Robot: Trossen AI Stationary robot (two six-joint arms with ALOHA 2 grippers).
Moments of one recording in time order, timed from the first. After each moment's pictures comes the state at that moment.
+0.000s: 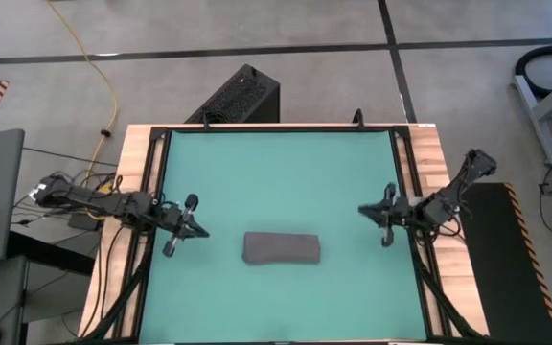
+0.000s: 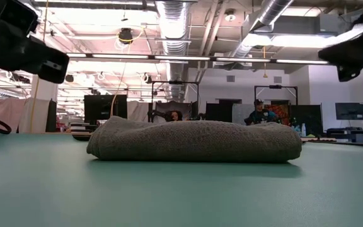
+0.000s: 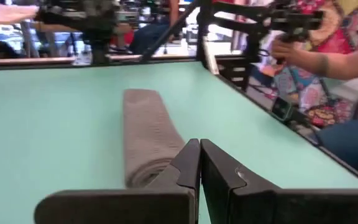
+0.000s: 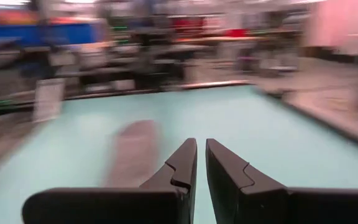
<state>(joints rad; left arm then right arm) -0.21 0.21 0.01 0.14 0.12 -0.05 0.71 0.09 0.01 0.06 0.94 0.07</state>
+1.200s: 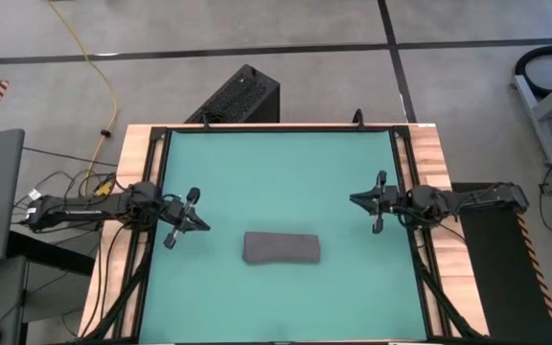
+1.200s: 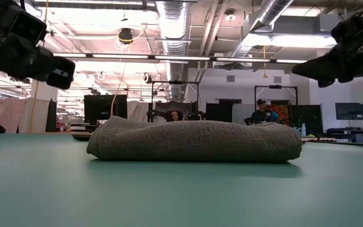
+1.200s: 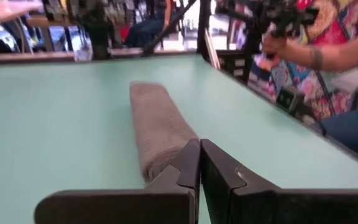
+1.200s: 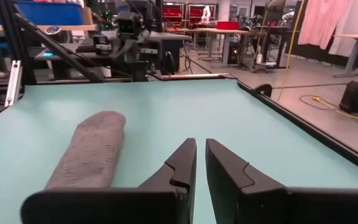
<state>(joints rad) 0.10 0.22 0.01 0.12 0.44 0.00 0.10 0.13 0.01 0.07 0.31 0.00</state>
